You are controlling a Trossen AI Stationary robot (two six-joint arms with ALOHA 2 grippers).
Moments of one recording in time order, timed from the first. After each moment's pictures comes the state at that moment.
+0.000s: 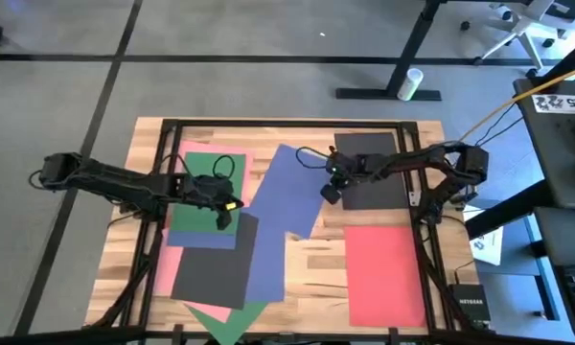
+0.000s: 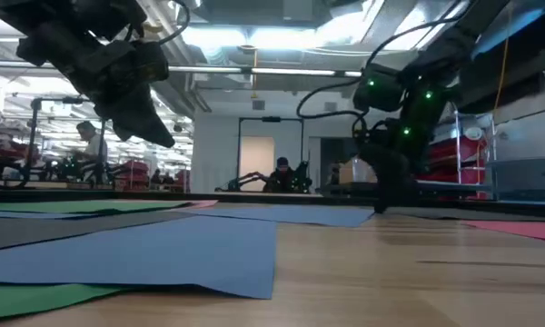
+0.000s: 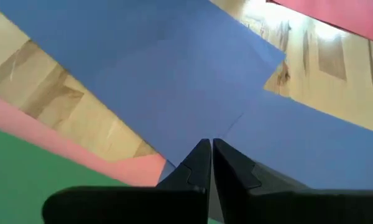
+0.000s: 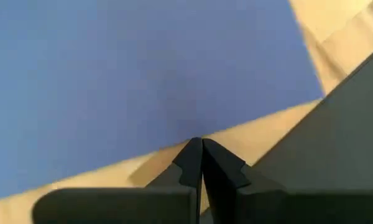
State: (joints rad) left arm -0.01 1.04 0.42 -0.04 -0.11 -0.33; right arm -0.36 1.62 0.72 -0.23 0.14 0.30
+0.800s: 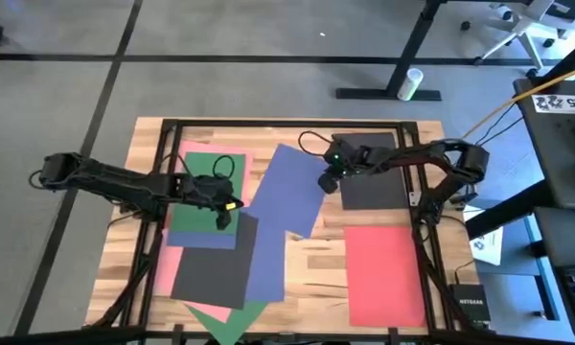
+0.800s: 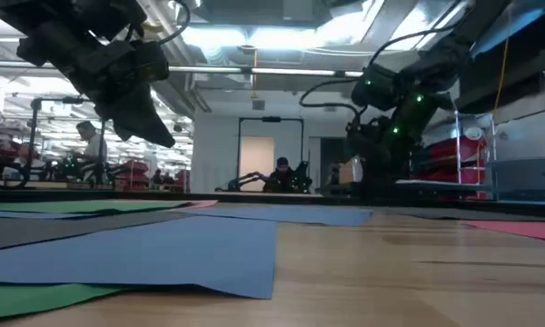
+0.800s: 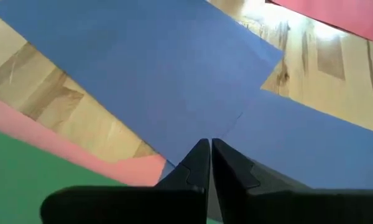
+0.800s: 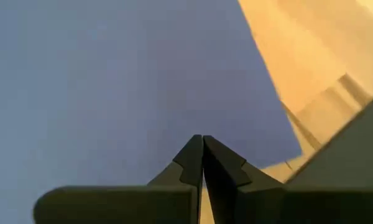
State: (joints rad) left arm -0.01 1.04 0.42 -0.04 -0.11 -0.33; right arm -0.43 1.64 0.72 -0.12 0.02 0.24
